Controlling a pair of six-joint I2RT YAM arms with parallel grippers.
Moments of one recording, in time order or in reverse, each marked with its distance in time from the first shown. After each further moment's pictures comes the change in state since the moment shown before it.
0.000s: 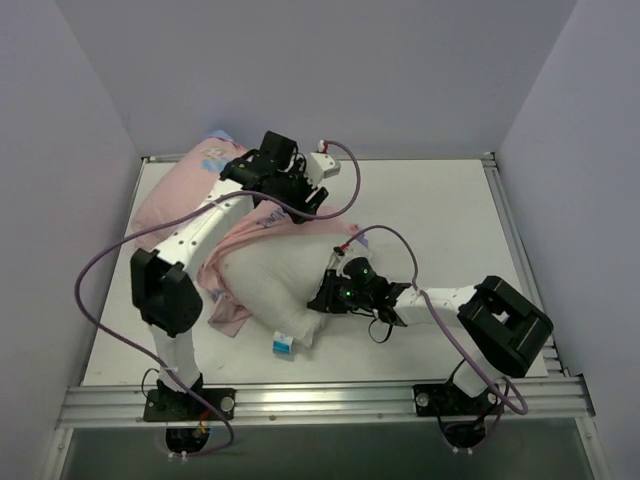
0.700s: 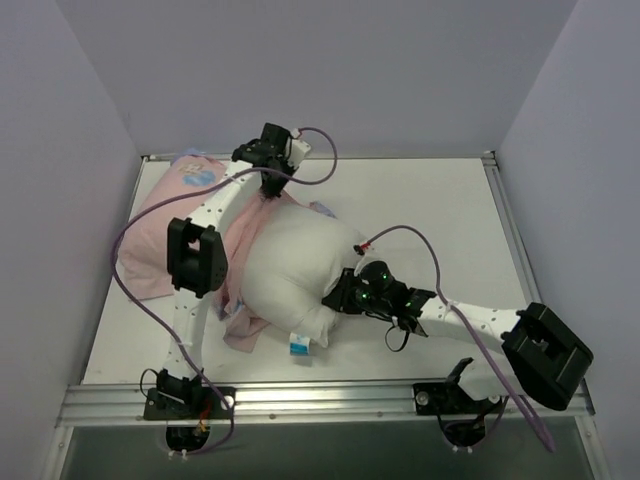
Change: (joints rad) left arm 0.105 0.454 0.369 -0.031 -0.410 -0.116; right arm 0.000 -0.234 -0.090 -0.108 0.100 0.025
